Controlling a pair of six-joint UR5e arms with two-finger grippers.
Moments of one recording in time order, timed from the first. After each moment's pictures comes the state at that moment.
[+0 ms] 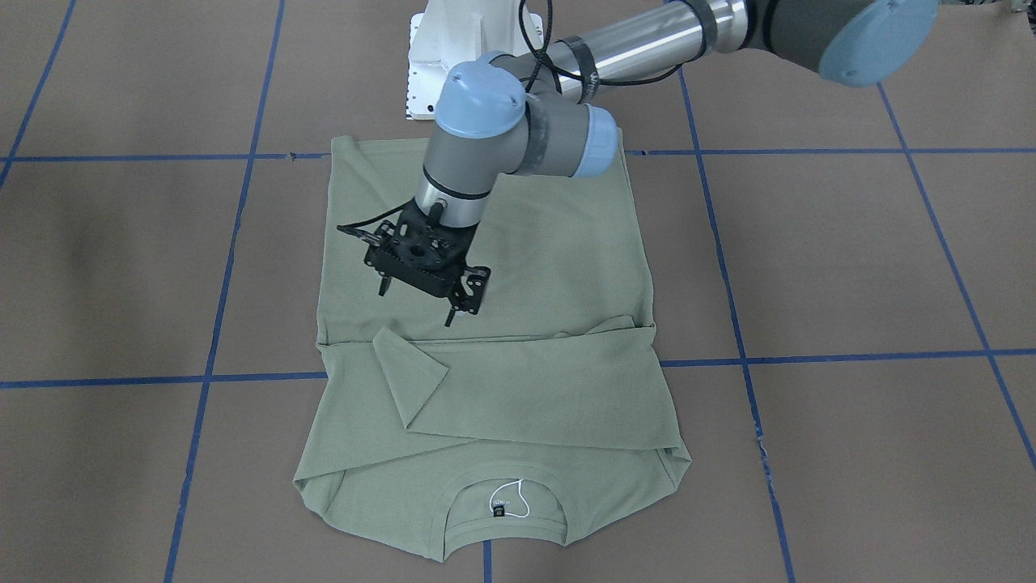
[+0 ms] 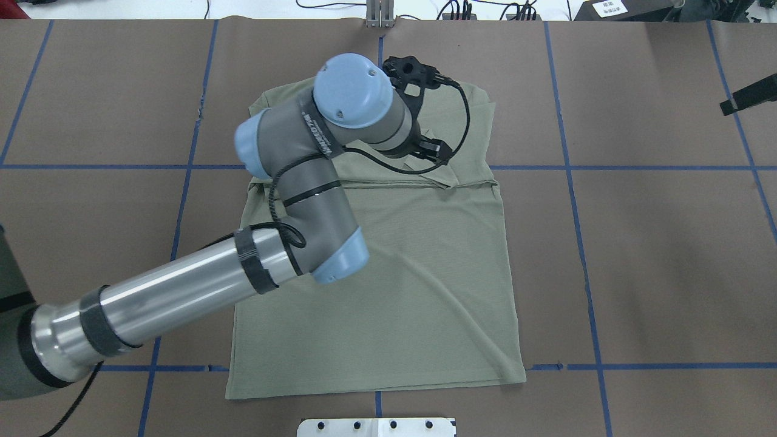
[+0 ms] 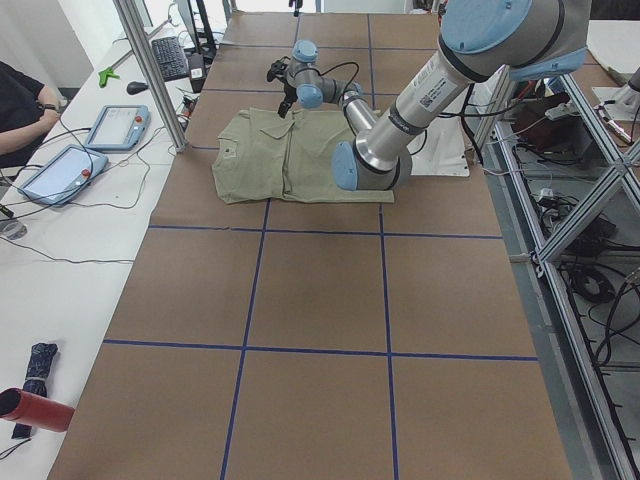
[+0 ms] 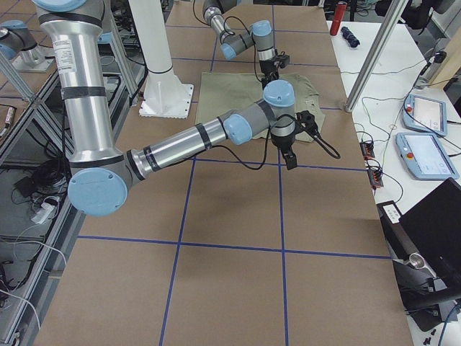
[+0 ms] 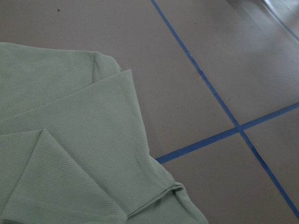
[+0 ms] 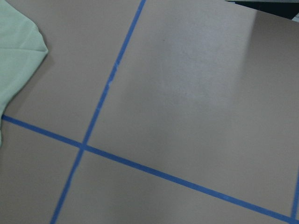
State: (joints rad) left arm -0.61 -2.51 -1.35 -1.96 -1.82 -0.84; right arm 1.28 -1.41 1.87 -1.44 2.27 0.30
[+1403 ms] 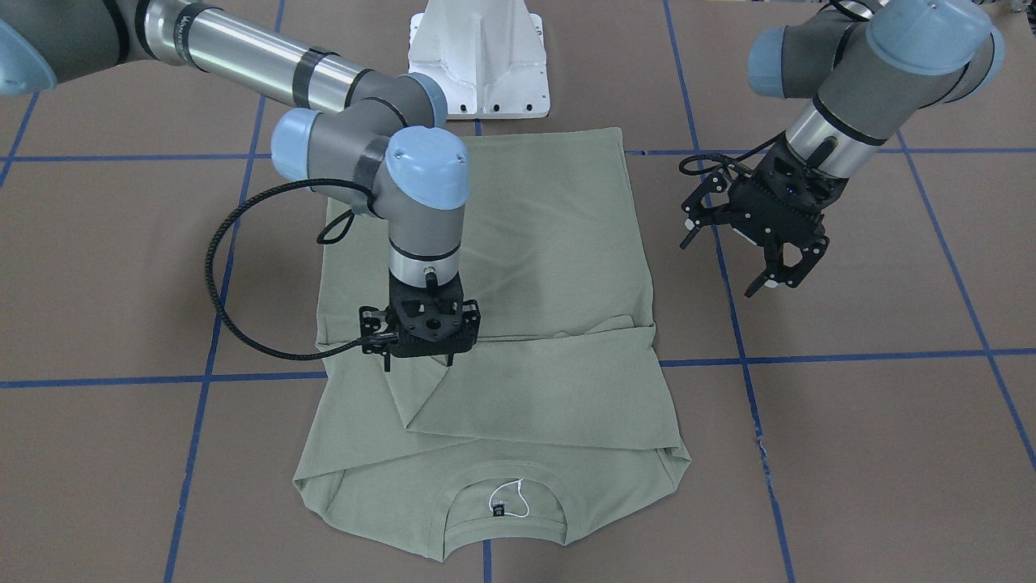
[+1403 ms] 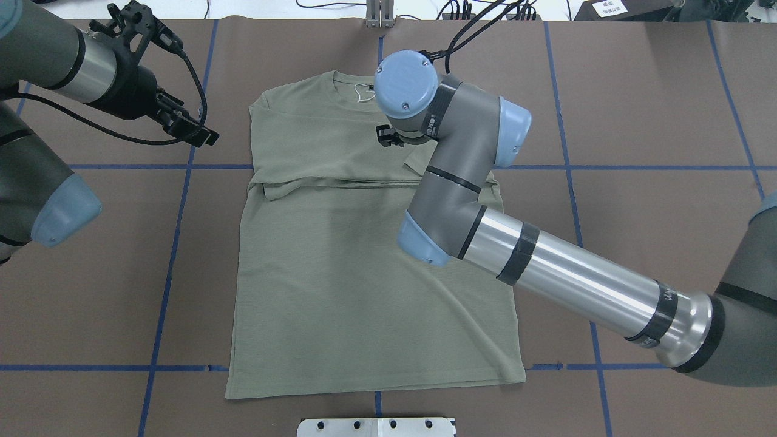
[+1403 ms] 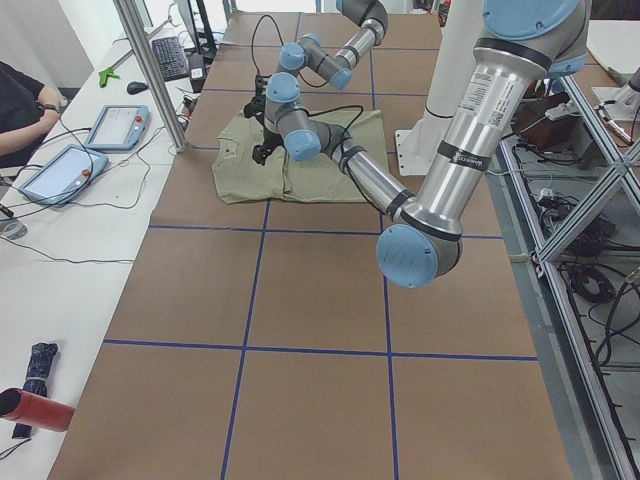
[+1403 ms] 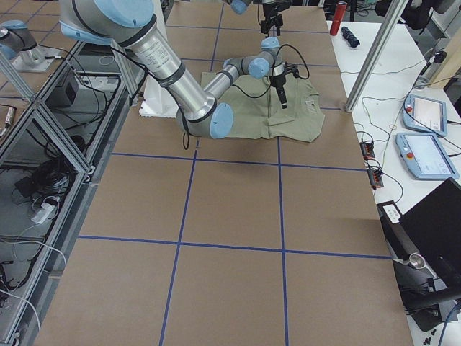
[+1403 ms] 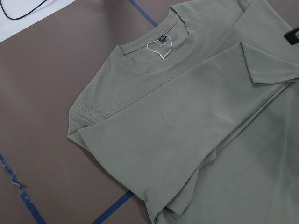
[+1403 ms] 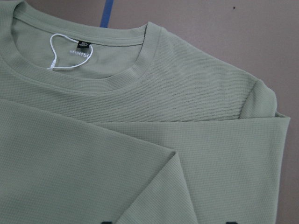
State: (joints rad) left arm -0.95 -1.96 -1.83 -1.93 -2.18 -0.32; right arm 0.61 -0.63 1.27 -1.53 1.60 0.96
